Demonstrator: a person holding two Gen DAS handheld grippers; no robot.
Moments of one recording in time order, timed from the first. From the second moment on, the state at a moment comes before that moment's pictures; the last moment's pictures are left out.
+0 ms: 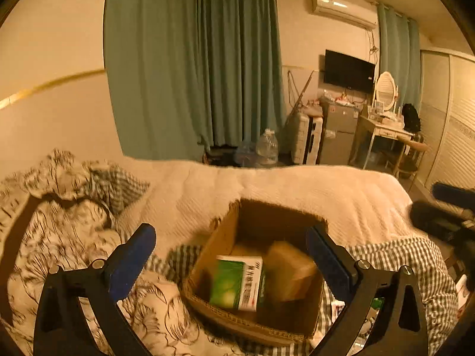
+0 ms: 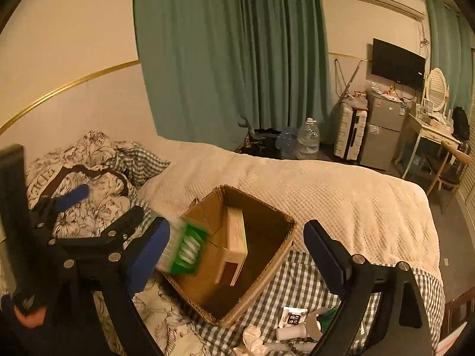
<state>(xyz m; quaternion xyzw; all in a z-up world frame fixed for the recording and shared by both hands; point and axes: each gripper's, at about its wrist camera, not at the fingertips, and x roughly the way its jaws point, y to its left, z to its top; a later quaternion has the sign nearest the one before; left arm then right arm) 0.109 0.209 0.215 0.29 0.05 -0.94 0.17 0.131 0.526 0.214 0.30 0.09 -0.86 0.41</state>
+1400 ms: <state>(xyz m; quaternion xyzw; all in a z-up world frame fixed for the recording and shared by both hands) -0.063 0.182 -0.094 0.46 0.08 -0.88 -0.04 0.027 0.827 -0.084 0.58 0.11 -0.78 0.21</state>
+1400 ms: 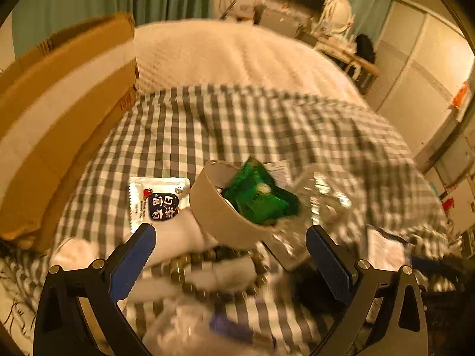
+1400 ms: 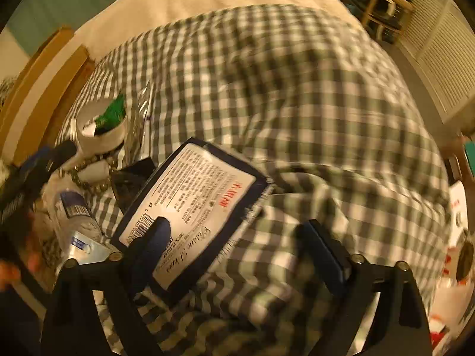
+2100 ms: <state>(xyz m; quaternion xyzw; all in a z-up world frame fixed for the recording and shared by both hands) -0.033 0.178 -0.022 0.40 0.05 -0.91 -0.10 0.071 0.799 -0.029 0.48 0.16 -0.83 0.25</state>
